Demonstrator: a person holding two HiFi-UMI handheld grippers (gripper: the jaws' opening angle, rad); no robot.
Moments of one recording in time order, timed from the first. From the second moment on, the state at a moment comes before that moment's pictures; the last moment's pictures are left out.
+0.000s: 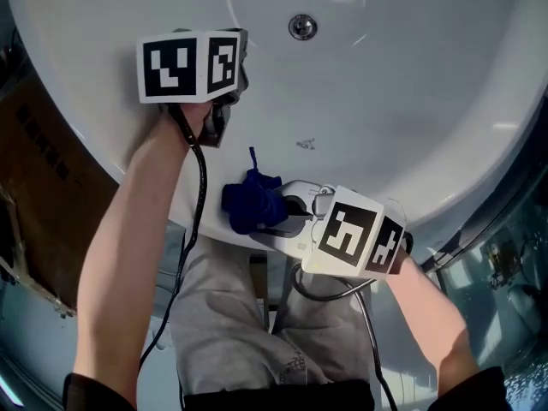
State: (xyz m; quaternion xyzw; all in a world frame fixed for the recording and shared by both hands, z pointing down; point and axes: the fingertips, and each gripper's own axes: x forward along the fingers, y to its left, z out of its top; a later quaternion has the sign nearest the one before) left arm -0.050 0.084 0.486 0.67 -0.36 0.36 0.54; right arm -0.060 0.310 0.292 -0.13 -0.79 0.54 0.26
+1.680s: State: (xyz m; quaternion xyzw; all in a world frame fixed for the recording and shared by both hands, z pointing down) left arm -0.038 0.132 0.532 0.63 -0.40 0.34 0.58; right arm 0.045 0.190 0.593 -0.08 -0.75 0.34 0.56
